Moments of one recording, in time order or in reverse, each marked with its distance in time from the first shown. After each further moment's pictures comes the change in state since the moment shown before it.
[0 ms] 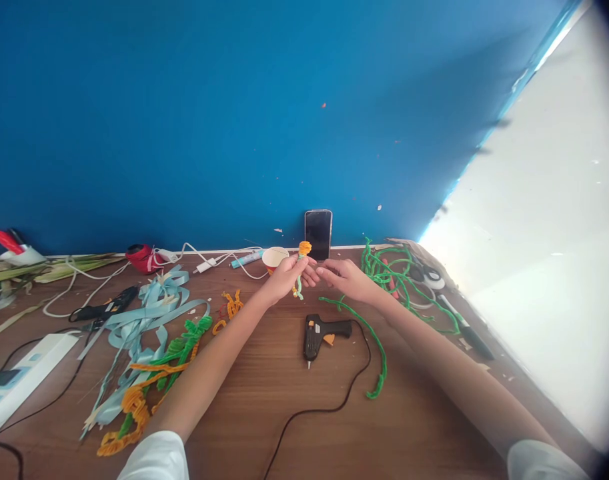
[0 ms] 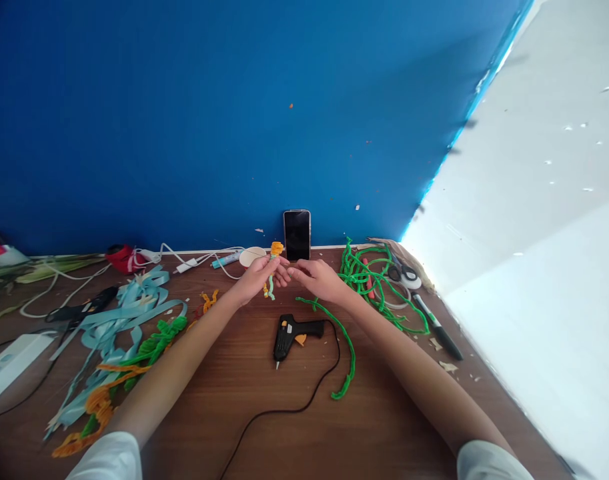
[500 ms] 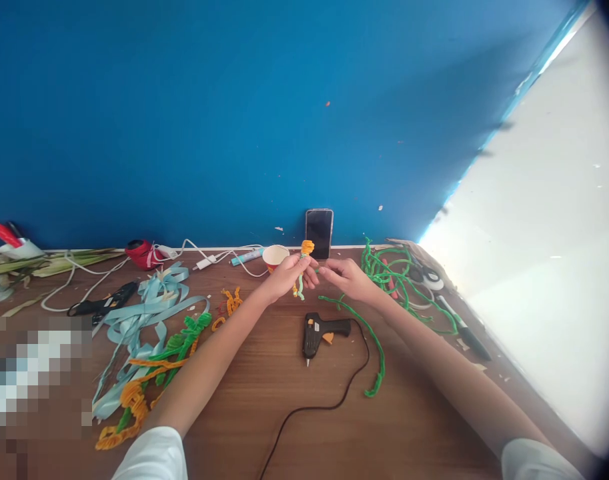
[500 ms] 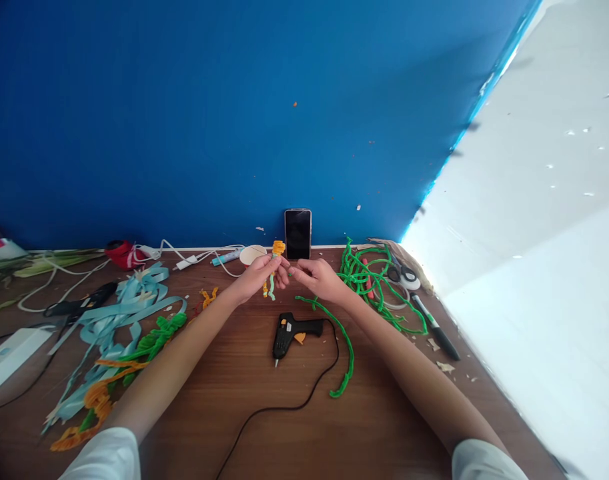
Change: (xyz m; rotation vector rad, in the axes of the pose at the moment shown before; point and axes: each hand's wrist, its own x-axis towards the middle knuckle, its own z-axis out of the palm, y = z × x) left_hand -0.004 0.007 0.003 0.009 -0.030 -0.018; right_hand -0.002 -0.003 0.000 0.037 0.037 -0.071
